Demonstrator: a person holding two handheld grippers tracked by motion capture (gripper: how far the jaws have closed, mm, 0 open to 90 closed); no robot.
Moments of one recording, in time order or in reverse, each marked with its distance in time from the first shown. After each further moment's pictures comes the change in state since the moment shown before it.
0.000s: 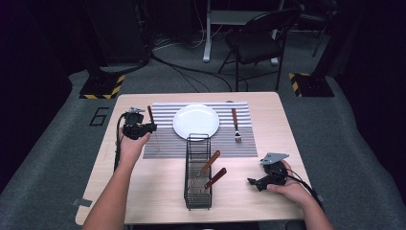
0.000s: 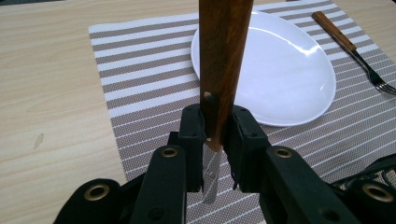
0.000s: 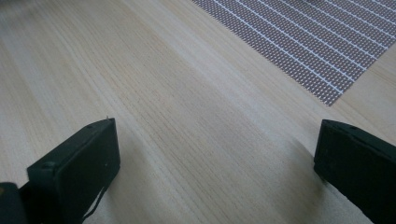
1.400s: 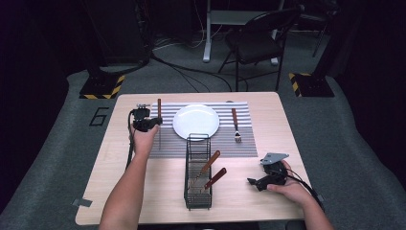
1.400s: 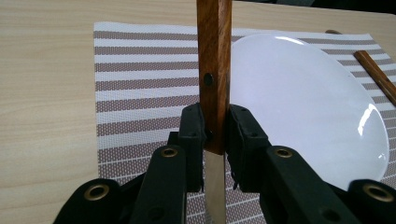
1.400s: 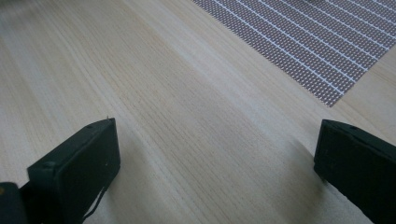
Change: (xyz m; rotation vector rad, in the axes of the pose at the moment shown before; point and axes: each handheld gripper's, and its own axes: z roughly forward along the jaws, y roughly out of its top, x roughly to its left) left arm 0.017 0.007 0.066 -0.049 0.041 -0.178; right arm 0.000 0.000 0.000 -0.001 0.002 0.001
